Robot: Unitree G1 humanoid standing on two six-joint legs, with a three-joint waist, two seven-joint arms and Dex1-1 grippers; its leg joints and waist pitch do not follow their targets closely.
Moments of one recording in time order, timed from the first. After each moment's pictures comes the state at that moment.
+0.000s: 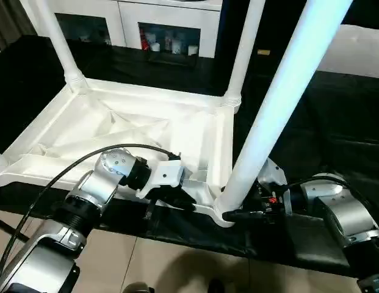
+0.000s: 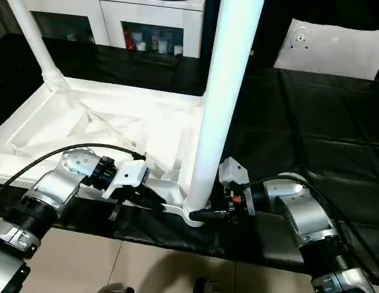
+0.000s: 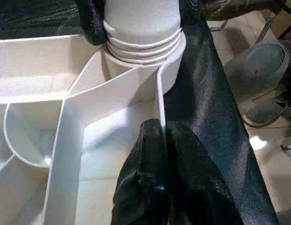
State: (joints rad) left arm -0.62 0.42 -0.41 0.54 0.00 -0.12 -1.48; right arm -0.33 -0.52 0.22 0.23 0.25 0.18 1.37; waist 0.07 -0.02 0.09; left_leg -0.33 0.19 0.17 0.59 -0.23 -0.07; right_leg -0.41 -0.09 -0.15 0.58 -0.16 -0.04
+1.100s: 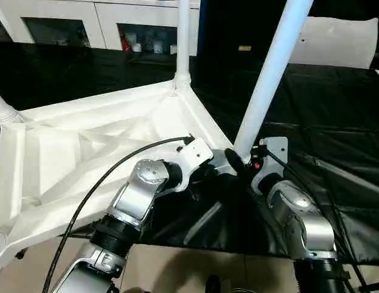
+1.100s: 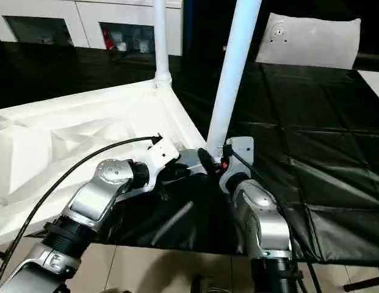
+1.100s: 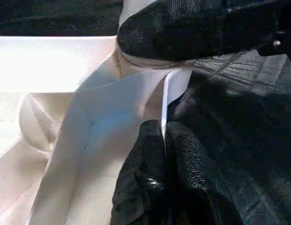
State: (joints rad) left arm -0.51 0.12 -0.29 0.28 0.15 0.40 -0.80; right arm -0.23 -0.01 -0.07 0.05 0.16 0.43 0.33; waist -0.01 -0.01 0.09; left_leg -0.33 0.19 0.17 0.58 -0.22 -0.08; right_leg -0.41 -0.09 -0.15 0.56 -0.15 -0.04
